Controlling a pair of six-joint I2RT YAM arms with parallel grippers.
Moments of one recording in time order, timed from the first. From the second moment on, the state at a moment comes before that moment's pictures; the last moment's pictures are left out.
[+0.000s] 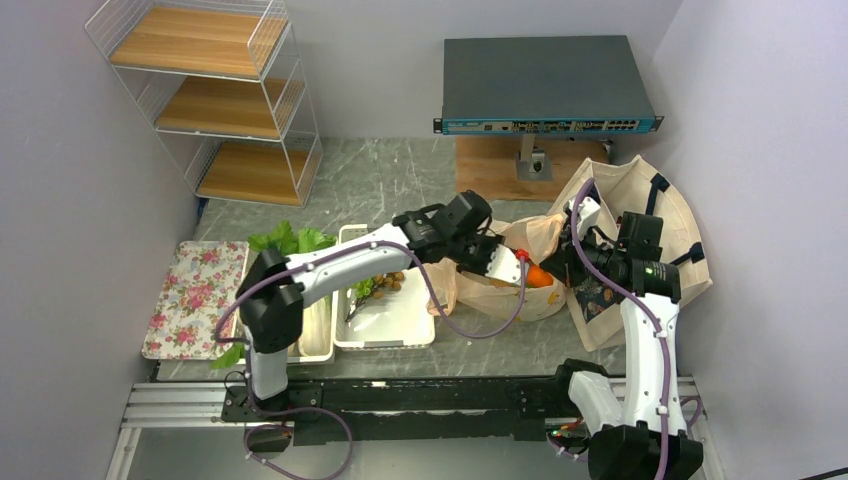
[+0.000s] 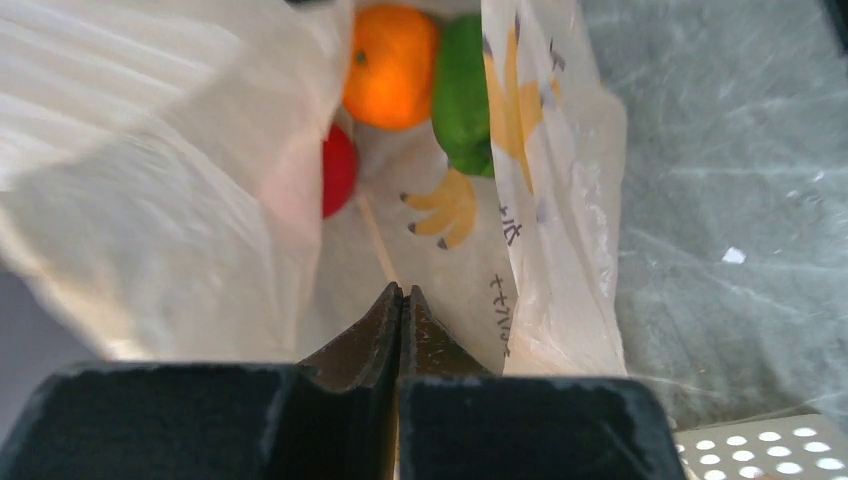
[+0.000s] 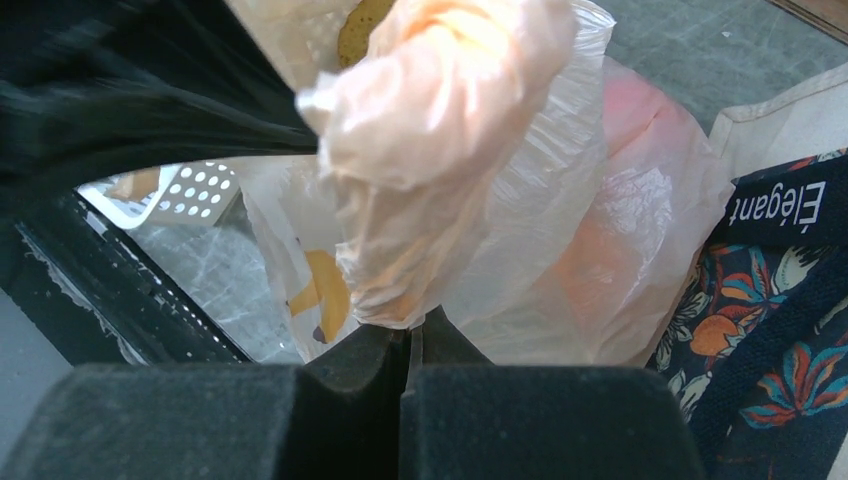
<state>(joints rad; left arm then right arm) -1.02 1.83 1.63 -0.49 0.40 0.92 -0.23 0.89 0.94 -0.93 -0.80 -0.49</state>
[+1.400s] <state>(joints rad) -0.96 2.19 1.72 -0.58 0.05 0.93 -0.22 0.90 0.89 -0.89 -0.79 -0.49</state>
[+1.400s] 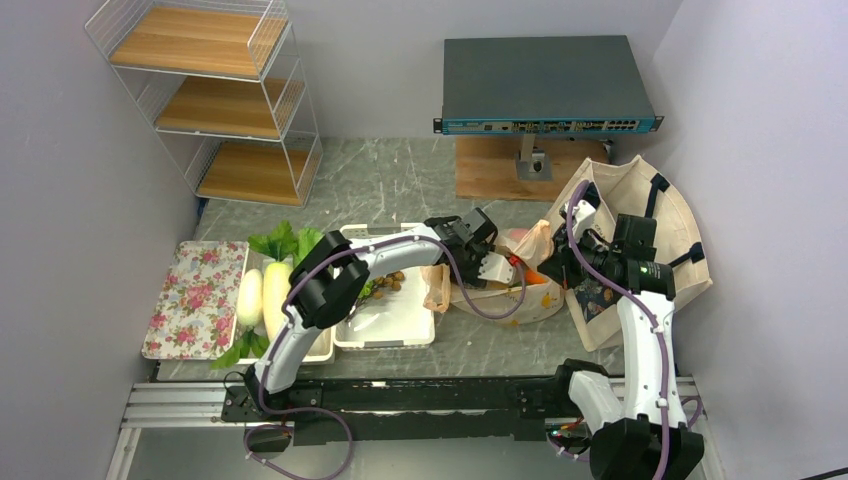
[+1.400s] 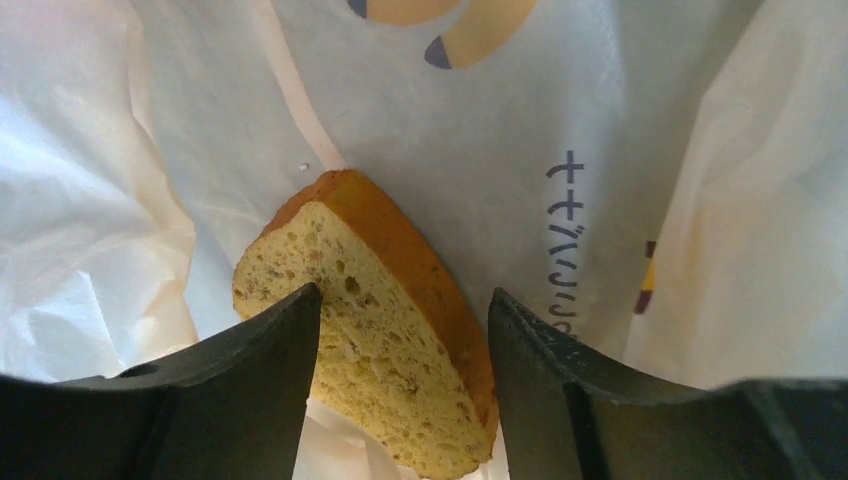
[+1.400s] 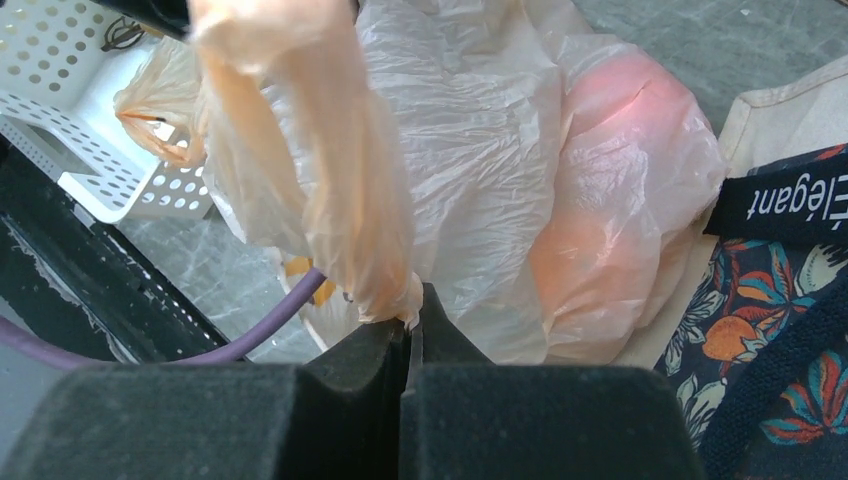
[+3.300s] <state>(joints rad) 0.35 1.09 1.26 -0.71 0.23 0.32 -0.22 0.98 0.89 -0.85 -0.77 -0.47</state>
